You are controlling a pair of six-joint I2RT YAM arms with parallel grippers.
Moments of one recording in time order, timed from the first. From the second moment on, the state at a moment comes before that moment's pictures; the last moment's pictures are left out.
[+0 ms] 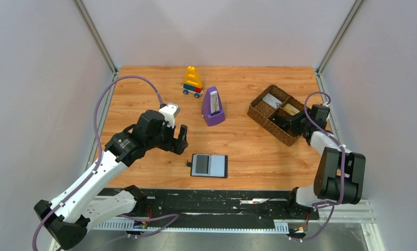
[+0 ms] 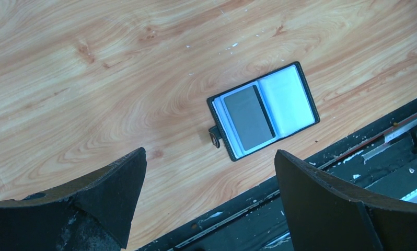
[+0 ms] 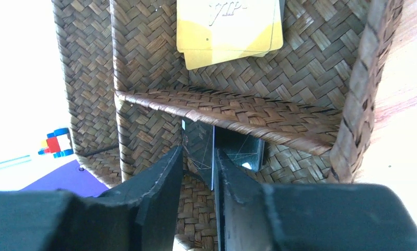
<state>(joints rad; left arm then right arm) -0.66 0.92 1.00 -0.80 -0.02 -0.26 -0.24 1.43 0.68 0.08 -0.23 0.81</state>
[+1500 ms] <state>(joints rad) -0.66 1.35 0.71 -0.47 0.16 -0.51 0.29 0.94 0.64 -0.28 -0.32 0.72</state>
